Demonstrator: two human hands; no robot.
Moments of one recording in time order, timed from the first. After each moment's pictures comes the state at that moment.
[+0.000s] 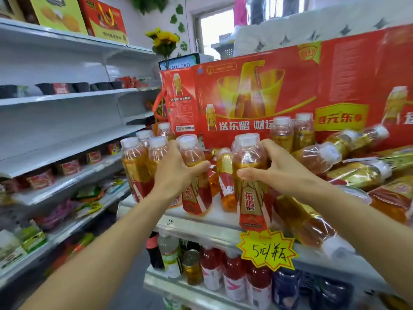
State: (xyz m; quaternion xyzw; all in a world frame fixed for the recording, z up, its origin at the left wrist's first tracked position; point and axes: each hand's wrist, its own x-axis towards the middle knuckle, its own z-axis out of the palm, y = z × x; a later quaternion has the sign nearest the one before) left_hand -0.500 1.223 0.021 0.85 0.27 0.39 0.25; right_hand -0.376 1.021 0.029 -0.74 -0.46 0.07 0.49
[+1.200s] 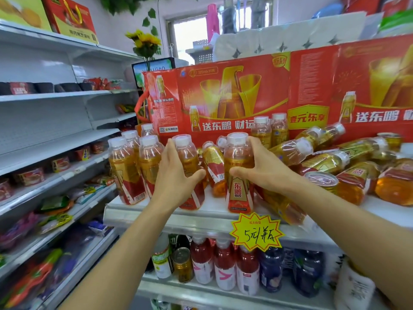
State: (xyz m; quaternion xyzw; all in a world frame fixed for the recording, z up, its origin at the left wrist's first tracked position) left_hand -0.520 1.205 0.004 0.88 0.23 0.33 0.24; right_hand -0.396 1.028 0.023 -0.81 -0.40 0.00 0.42
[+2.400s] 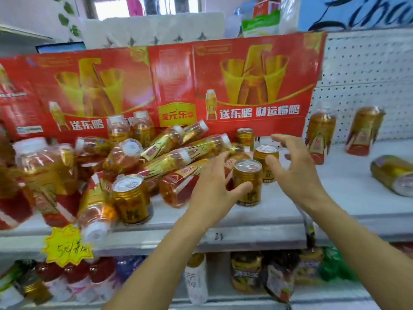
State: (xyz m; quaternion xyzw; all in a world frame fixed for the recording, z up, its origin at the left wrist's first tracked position) left_hand -0.316 0.824 -0.031 0.91 -0.01 0.24 0.33; right_hand -0.222 0.658 -0.027 -0.81 -0.25 -0.28 0.45
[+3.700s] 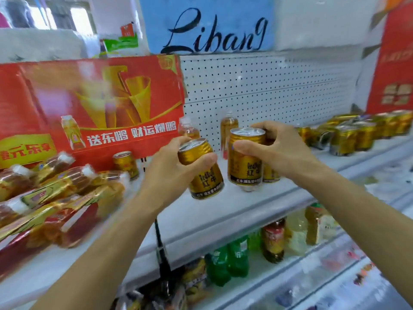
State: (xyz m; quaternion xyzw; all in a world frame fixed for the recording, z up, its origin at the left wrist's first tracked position) left_hand -0.237 0.625 0.032 0.86 -0.14 0.20 0.45; right_hand -0.217 0.406 0.036 -0.81 -0.15 -0.19 0.54
